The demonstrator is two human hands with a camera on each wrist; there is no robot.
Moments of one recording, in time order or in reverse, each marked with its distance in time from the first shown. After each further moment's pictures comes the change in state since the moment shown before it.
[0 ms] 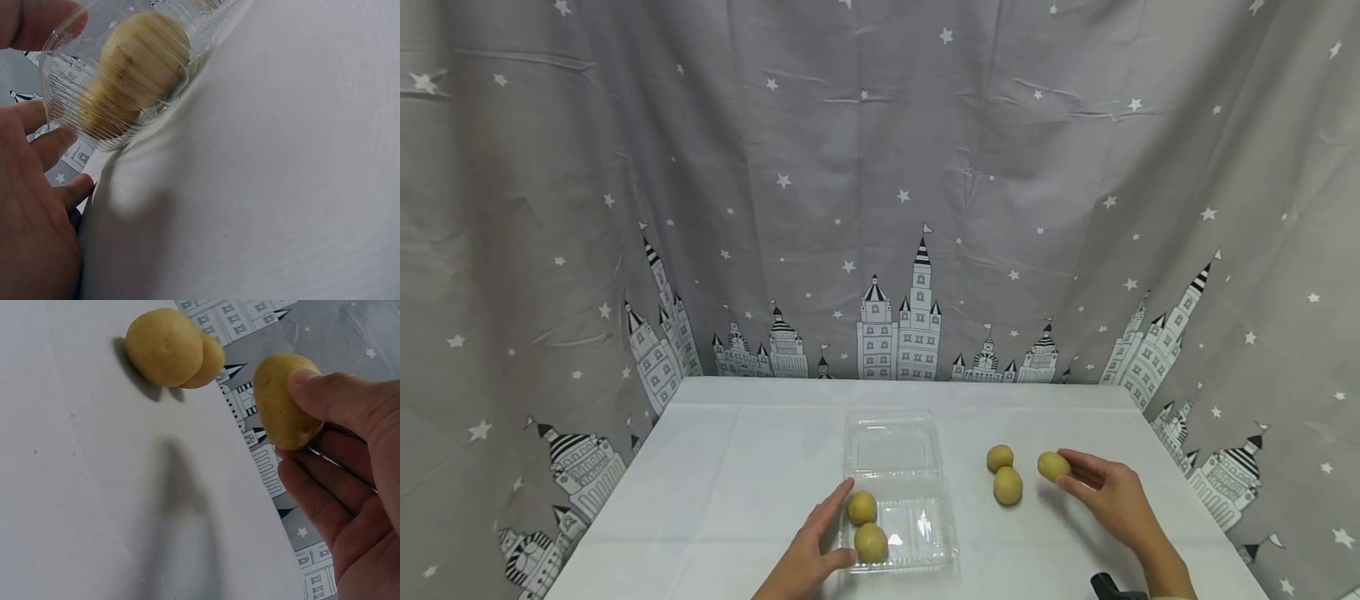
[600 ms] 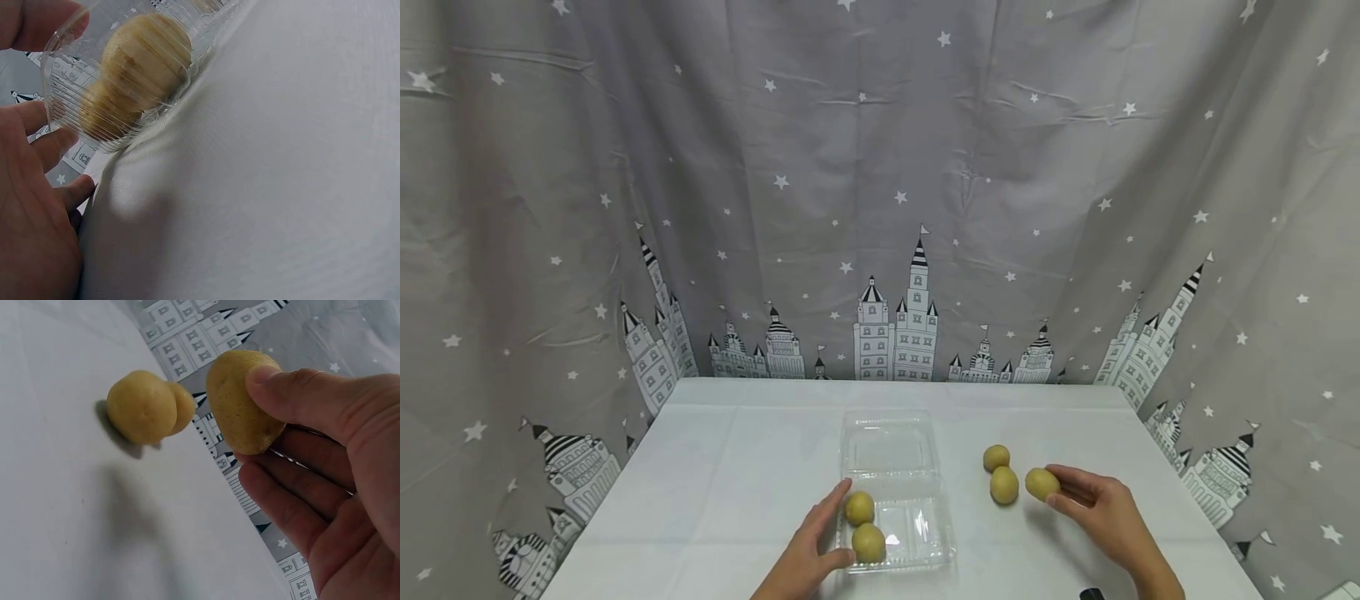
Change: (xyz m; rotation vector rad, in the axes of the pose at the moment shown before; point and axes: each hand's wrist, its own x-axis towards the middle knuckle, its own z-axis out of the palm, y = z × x) left_hand -0.001 -0.001 -0.001 -0.003 0.004 0.039; right_hand -0.024 -0.032 0.002 0.172 -0.088 0.169
